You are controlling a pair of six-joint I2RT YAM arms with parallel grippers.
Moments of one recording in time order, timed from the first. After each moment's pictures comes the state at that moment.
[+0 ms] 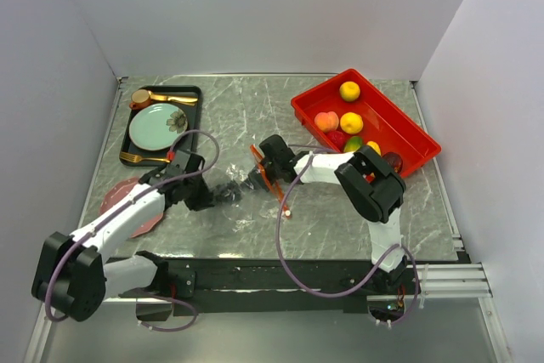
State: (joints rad) left arm -0.43 1.15 0.70 -0.61 0.04 -0.94; right arm 0.75 2.00 1.16 -0.05 -0.24 1.48
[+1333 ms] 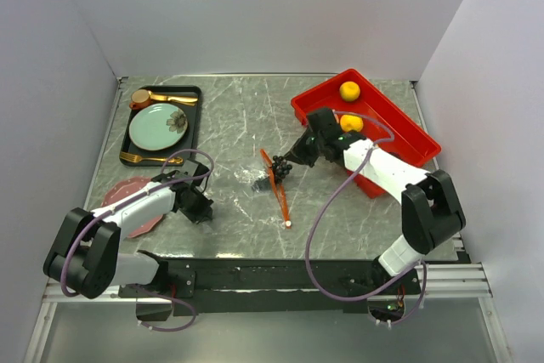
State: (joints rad) left arm -0.43 1.29 0.61 -0.61 -0.06 -1.27; right arm 0.52 1.58 1.11 -0.38 -0.12 1.15
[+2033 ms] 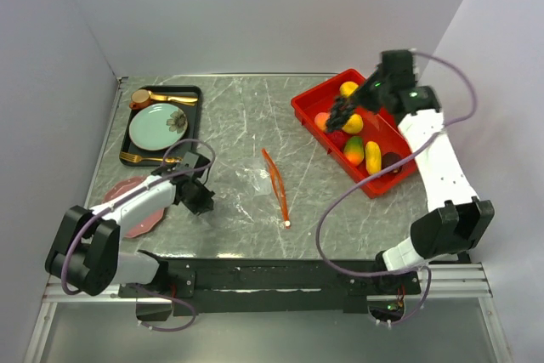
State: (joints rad) left arm -0.43 1.31 0.68 -0.62 -0.08 -1.23; right arm 0.17 1.50 1.62 -0.78 0.03 0.87
